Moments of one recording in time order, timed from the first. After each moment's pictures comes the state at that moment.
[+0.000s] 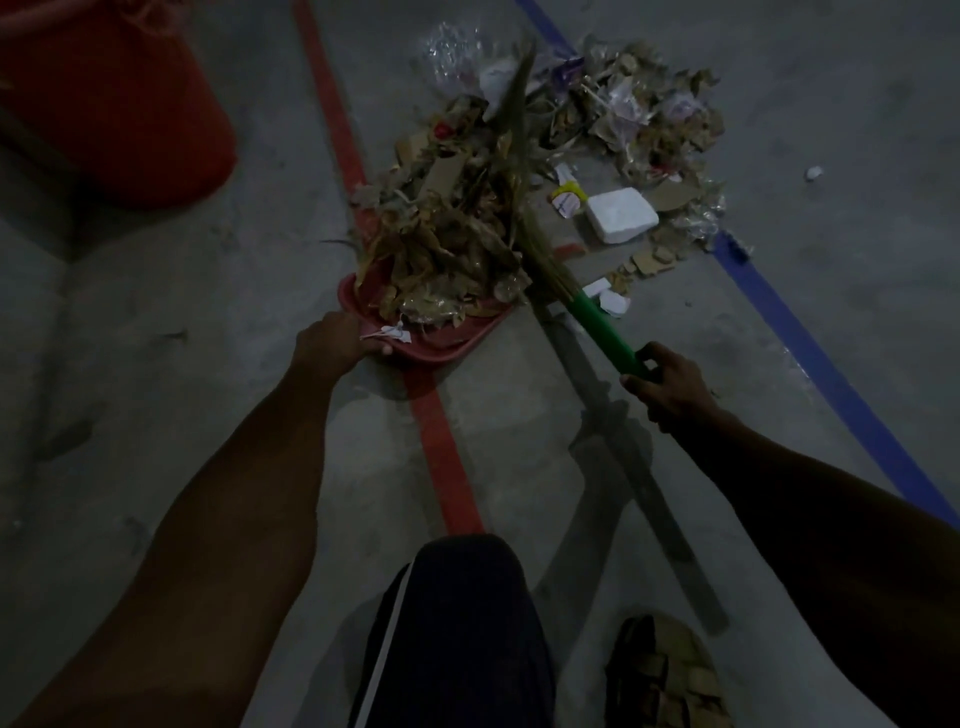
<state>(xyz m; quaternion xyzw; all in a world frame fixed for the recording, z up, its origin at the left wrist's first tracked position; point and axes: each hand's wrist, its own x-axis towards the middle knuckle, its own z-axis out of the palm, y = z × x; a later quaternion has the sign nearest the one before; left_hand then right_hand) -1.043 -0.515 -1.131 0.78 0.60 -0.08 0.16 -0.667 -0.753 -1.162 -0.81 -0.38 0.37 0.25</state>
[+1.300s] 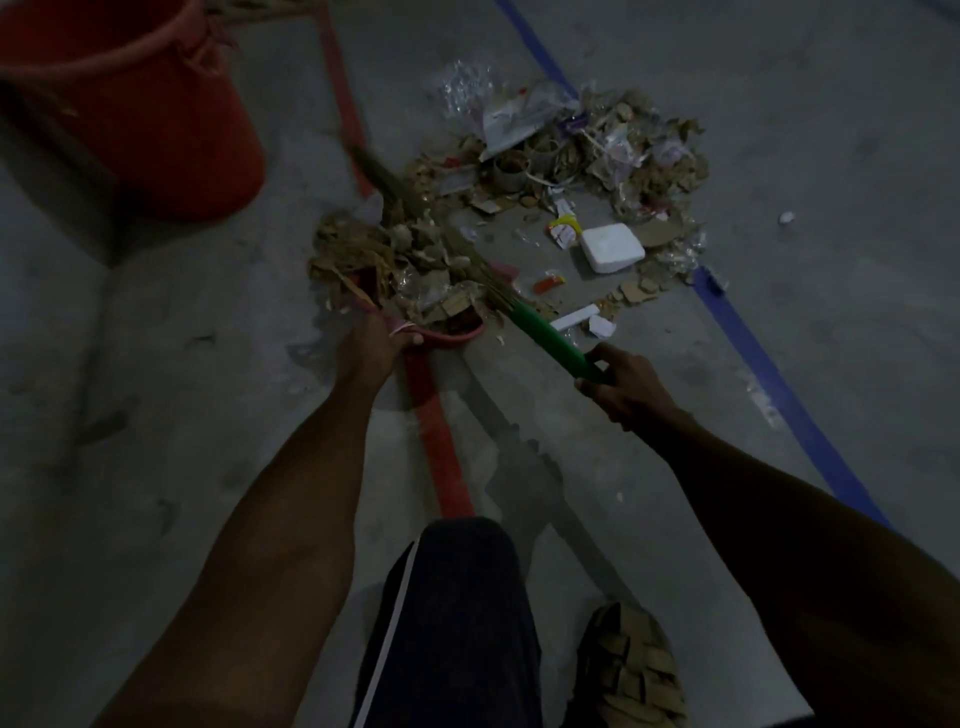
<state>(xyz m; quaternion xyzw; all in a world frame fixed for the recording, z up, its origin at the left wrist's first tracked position) -1.011 -0.562 -1.083 0.70 0.65 0.12 0.27 -0.704 -0.746 -1.082 -0.76 -0.51 0.34 0.21</state>
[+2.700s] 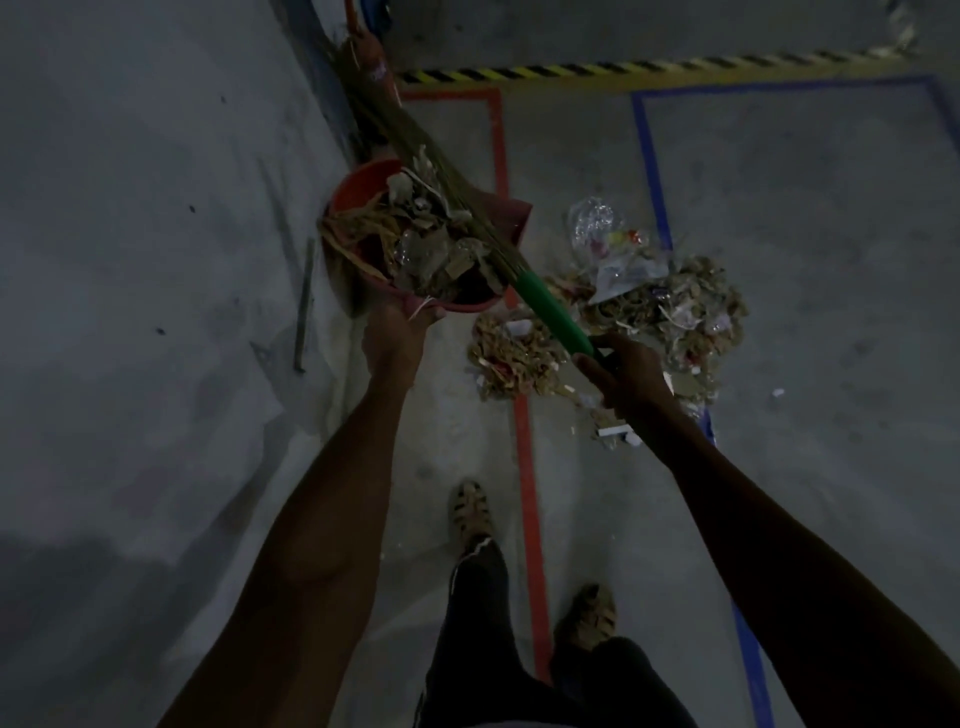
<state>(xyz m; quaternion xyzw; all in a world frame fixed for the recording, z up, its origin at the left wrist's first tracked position) -1.149 -0.478 -0.448 0.53 0.78 0.22 0.25 -0.852 -0.573 -0.443 -0.70 -0.56 0.37 0.24</state>
